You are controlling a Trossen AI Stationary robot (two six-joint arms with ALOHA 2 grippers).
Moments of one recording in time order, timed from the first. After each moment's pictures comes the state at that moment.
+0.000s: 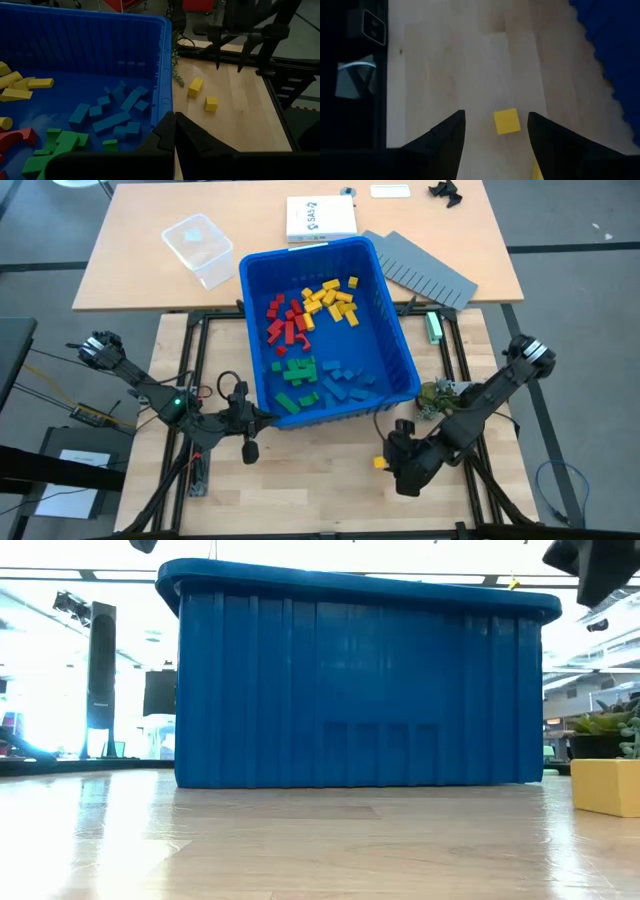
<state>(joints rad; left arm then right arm) -0.61 1.11 0.88 -0.23 -0.77 -0.40 0.72 1.45 1.11 -0.74 0.33 0.77</state>
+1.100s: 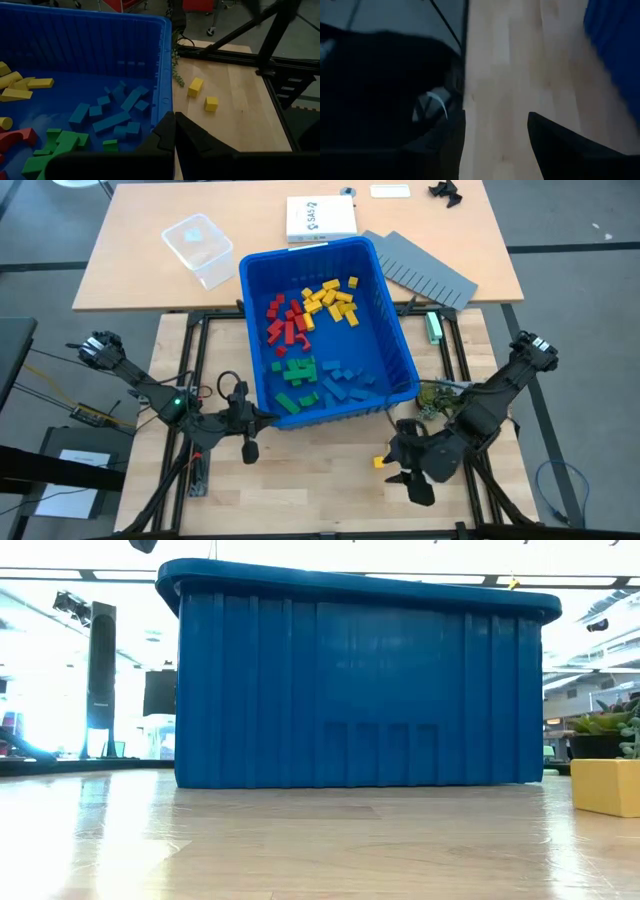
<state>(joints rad) -0.61 1.11 0.88 -0.23 -0.77 -0.40 0.74 1.41 1.40 -0.79 0.28 0.71</state>
